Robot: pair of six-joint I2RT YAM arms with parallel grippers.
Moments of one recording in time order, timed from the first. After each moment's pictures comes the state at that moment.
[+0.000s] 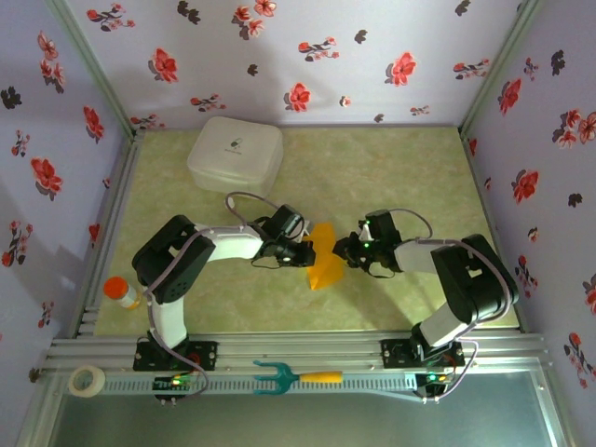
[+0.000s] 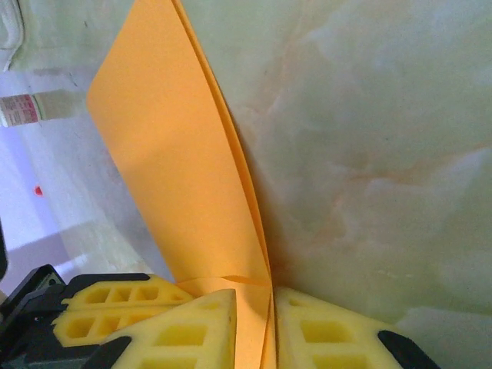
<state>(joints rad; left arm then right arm) -0.82 1.88 0.99 -0.12 0.41 -0.65 0.40 1.58 0.52 0.14 -0.57 0.98</state>
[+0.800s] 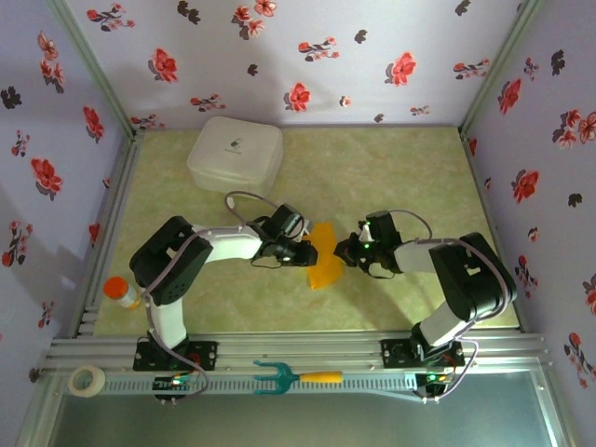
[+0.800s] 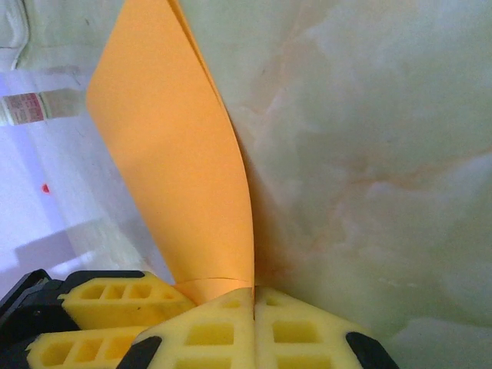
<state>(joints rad) -0.83 1.85 0.99 -0.13 0.40 -0.66 0.39 1.58 0.51 0.19 -0.59 0.99</state>
